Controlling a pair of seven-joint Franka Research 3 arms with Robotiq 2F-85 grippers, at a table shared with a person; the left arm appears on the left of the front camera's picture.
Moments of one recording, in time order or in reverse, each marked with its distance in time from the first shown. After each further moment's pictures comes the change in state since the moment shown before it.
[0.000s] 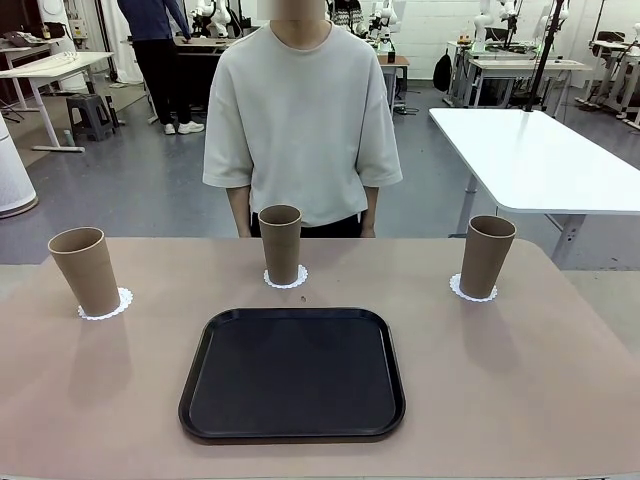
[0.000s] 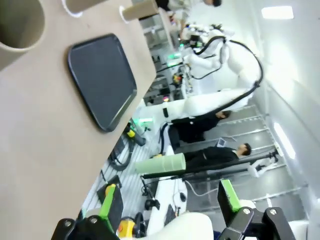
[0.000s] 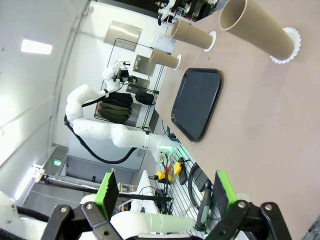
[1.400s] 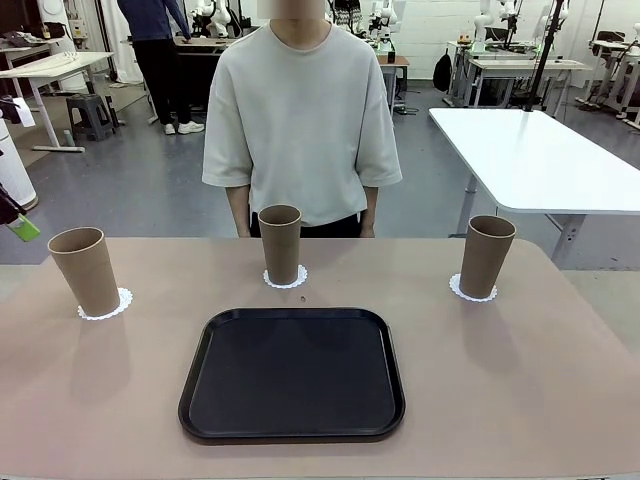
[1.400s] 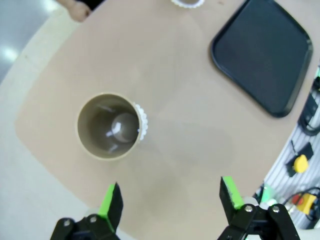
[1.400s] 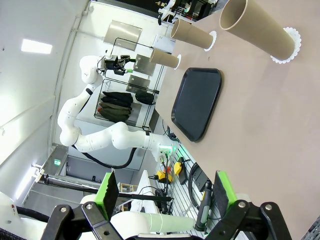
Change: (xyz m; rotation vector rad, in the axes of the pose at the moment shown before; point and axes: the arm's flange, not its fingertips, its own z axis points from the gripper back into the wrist) left arm 0.101 -0.115 -0.107 1.100 0.275 -0.532; right arm 0.001 0.000 -0.001 0.001 0.002 0.000
